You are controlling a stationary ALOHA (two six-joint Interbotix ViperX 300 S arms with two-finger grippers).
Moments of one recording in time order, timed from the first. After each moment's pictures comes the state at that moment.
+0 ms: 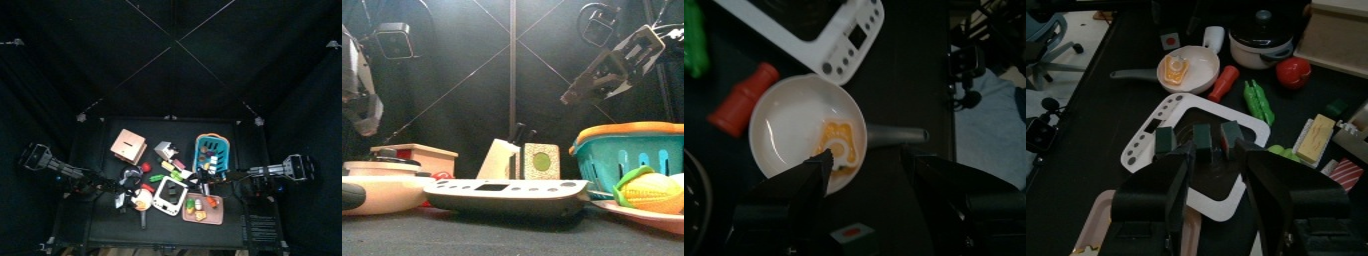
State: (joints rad) left arm -0.24 -0.46 1.12 -0.60 -0.07 0.15; right arm -0.05 -0.37 0.99 -0.59 -0.28 0.57
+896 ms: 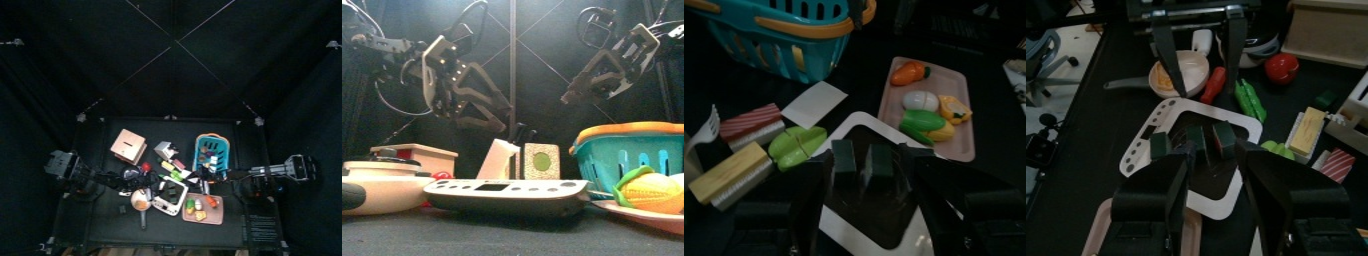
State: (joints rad) left arm -0.18 0.09 0.81 -0.62 -0.67 0.37; right arm -0.06 -0.42 1.00 -0.50 -0.23 0.57
